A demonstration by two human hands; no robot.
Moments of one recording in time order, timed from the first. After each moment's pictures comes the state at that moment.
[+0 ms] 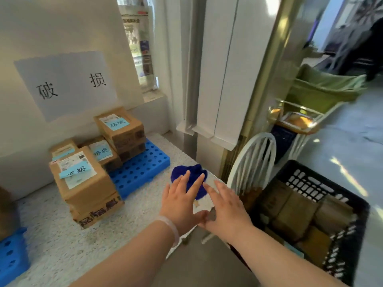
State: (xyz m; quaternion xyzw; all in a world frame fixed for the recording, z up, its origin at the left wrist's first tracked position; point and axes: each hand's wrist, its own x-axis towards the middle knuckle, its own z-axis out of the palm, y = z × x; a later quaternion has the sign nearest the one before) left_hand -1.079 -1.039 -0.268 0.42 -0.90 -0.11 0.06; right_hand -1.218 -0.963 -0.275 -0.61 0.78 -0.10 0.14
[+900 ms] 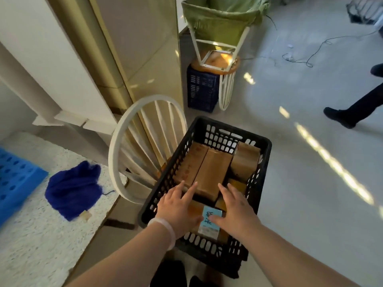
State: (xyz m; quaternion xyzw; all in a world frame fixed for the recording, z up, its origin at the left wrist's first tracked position) left_hand -1.385 -0.927 -0.360 0.30 -0.91 -0.21 -0.19; right_hand -1.503 -0.789 -0.375 -0.30 0.89 -0.13 0.32
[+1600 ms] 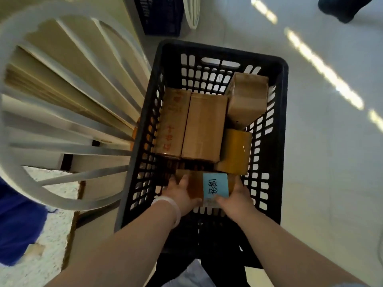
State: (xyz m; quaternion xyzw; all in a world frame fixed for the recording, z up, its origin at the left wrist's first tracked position) left_hand -1.426 -0.975 -0.538 0.29 -0.79 -0.29 -0.45; right_hand -1.485 -0.806 -0.561 0.13 0.85 -0.24 0.45
